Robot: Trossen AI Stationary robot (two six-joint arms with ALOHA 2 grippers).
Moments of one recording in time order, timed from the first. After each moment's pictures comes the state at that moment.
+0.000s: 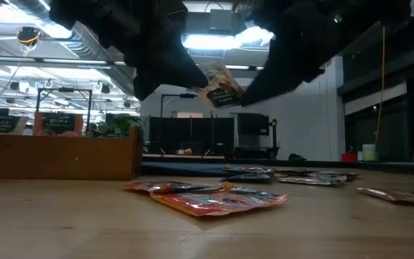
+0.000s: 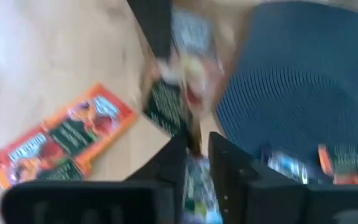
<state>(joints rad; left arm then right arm) -0.26 1.57 0.83 0.17 -0.24 -0.61 0.34 1.64 0.89 0.00 0.42 0.29</state>
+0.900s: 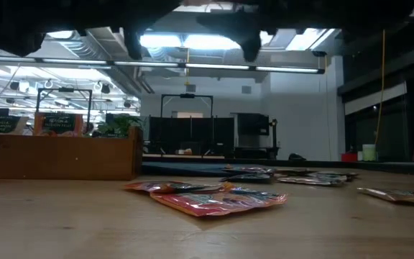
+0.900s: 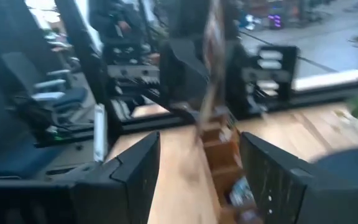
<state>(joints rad) -0.35 1.57 0.45 1.39 -0.48 -0.15 0.23 1.64 0.78 0.83 0.12 0.22</state>
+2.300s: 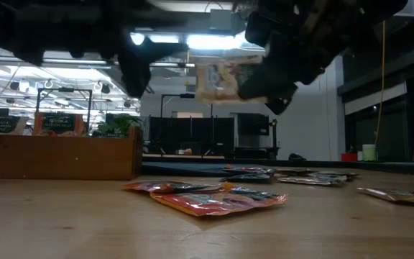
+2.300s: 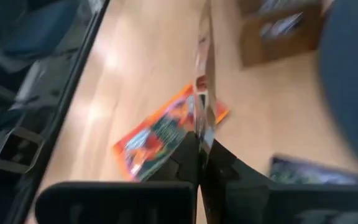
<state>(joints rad) -0.30 1.57 0.46 1.05 -0.18 -0.62 0.22 1.64 0.82 0.21 -0.13 0.37</state>
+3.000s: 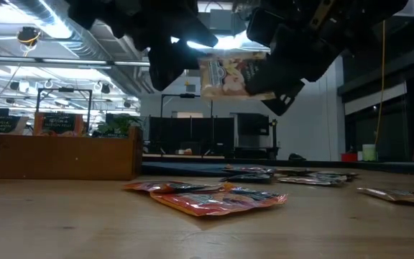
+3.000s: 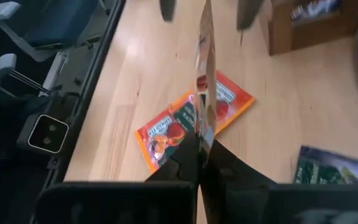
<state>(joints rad) -0.19 1.57 0.87 0.20 0.07 -0.52 0.22 1.64 0.82 0.21 -0.20 0.37</state>
